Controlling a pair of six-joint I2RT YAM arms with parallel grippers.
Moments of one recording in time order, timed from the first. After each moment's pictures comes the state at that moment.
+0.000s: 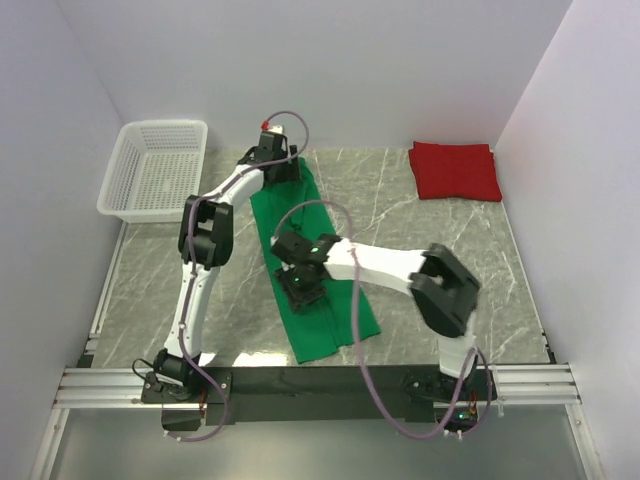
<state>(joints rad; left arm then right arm) -0.33 2.53 2.16 -0.34 -0.08 -0.35 1.02 1.96 1.43 -0.72 -0.09 0.47</state>
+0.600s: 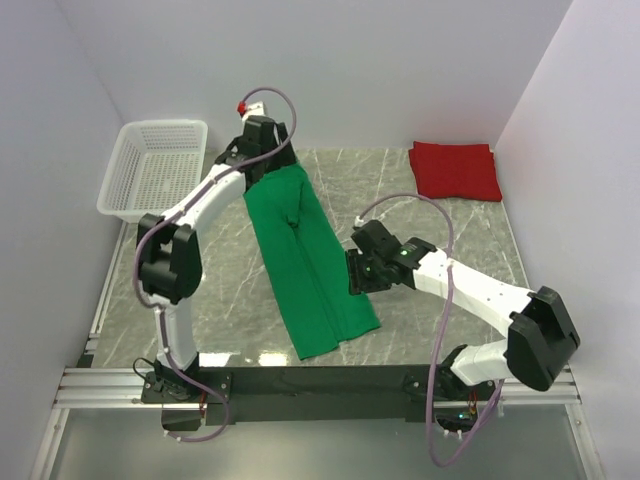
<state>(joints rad) -0.36 2.02 1.78 -0.31 -0.21 -0.51 0.75 1.37 0.97 -0.68 0.03 0.54</state>
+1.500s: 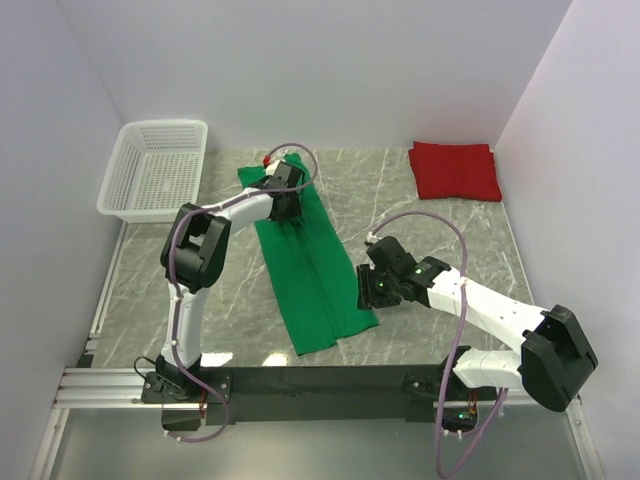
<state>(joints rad) -0.47 2.14 1.57 -0.36 -0.30 -0.62 0.70 1.21 0.74 -0.59 -0.05 0.54</state>
